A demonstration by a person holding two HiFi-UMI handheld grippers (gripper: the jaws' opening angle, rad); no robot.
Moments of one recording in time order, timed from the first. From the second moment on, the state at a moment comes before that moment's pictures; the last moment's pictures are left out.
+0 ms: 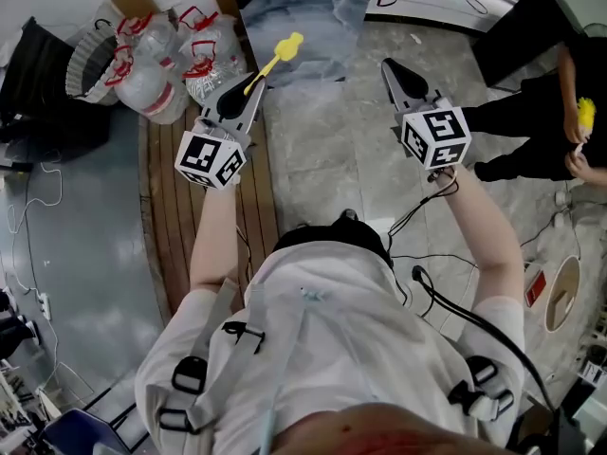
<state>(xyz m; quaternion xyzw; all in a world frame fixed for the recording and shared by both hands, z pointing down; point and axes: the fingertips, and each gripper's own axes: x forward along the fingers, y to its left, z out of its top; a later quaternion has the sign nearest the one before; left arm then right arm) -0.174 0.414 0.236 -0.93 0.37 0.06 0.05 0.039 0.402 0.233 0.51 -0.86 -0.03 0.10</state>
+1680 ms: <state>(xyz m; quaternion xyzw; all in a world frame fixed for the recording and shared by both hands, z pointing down) -0.112 0.258 0.257 -0.89 0.45 0.03 0.03 0.117 0.203 0.265 0.45 -0.89 0.03 0.09</state>
